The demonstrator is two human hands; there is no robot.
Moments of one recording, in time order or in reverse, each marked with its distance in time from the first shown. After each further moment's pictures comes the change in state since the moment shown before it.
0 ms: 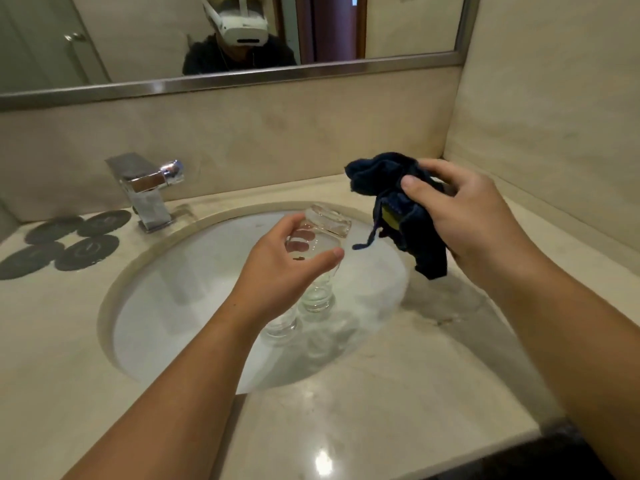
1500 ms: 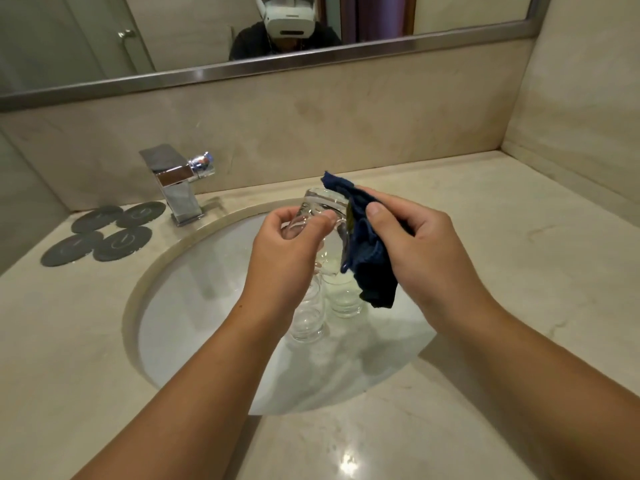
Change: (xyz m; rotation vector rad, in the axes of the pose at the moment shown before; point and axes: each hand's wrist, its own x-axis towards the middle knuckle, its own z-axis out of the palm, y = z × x) left_hand 0.011 0.010 0.001 -0.402 0.316 -0.234; right_hand -0.013 0.022 0.081 0.242 -0.180 -0.035
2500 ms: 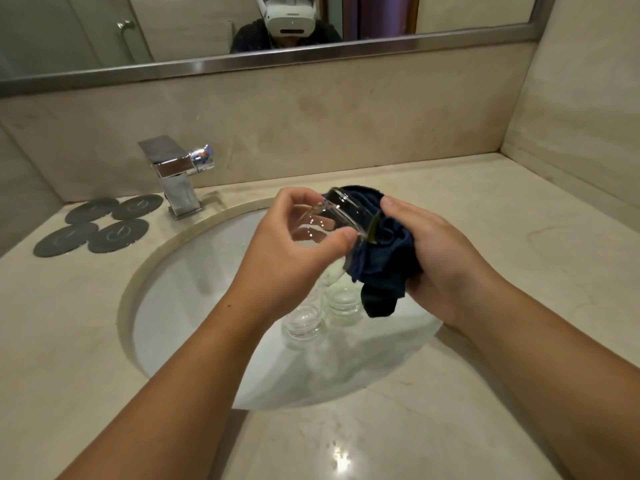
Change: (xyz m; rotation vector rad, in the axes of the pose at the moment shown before) left_hand -0.006 0.003 -0.018 0.266 -0.204 0.278; right_hand 0.011 0.006 -0.009 0.376 -0.185 0.384
